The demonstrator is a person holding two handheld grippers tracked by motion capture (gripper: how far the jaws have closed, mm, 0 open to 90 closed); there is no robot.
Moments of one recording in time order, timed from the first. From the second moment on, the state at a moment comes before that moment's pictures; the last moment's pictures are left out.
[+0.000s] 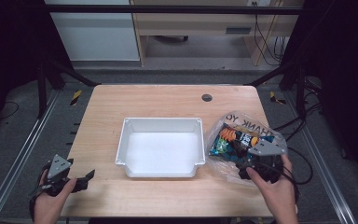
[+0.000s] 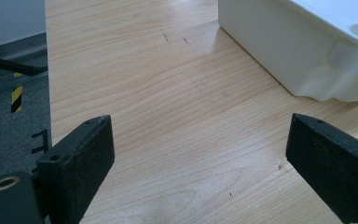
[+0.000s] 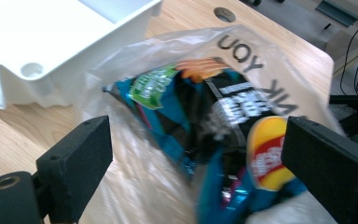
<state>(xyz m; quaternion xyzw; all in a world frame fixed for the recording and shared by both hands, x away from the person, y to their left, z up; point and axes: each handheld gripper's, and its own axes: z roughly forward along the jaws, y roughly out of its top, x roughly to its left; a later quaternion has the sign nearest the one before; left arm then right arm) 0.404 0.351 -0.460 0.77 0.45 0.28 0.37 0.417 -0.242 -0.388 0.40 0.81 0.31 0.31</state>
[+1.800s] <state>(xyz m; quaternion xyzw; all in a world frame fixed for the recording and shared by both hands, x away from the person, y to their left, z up) 0.403 0.345 -0.460 0.78 0.44 0.27 0.35 0.535 -0.256 -0.370 0.32 0.91 0.18 0.17</state>
